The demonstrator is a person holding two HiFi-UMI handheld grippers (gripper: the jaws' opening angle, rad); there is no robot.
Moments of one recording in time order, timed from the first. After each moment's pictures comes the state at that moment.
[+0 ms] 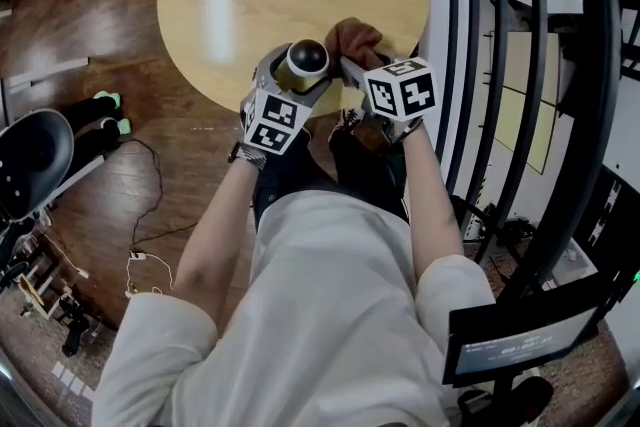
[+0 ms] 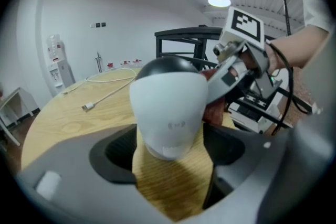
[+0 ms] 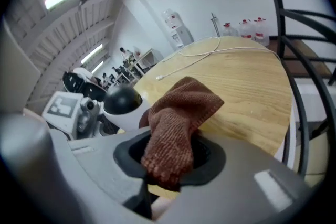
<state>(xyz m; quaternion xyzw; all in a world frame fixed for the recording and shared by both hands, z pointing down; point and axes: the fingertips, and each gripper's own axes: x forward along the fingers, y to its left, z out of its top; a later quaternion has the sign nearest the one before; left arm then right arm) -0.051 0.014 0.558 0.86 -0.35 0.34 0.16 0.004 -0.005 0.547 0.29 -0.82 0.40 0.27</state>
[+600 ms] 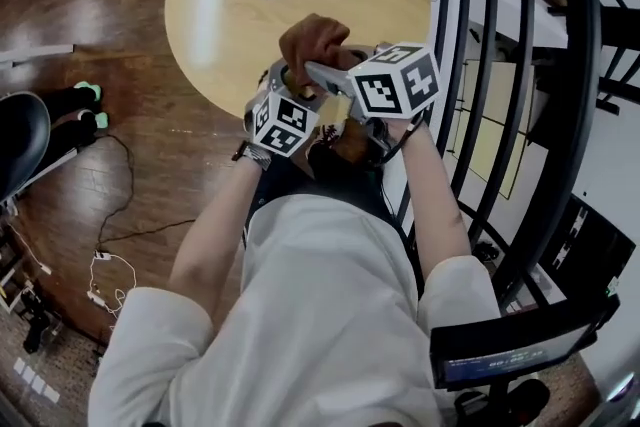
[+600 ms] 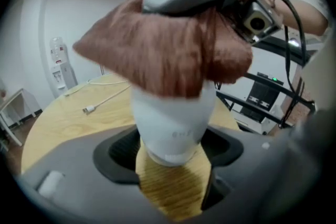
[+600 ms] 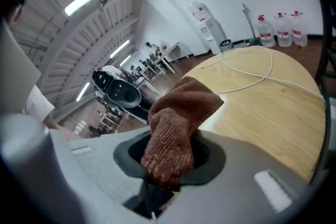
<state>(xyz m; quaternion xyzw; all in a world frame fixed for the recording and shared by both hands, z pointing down) -0.037 0.007 0.570 0.86 -0.37 0.32 0.16 -0.067 -0.016 0.442 0.14 -0.87 0.39 0.27</state>
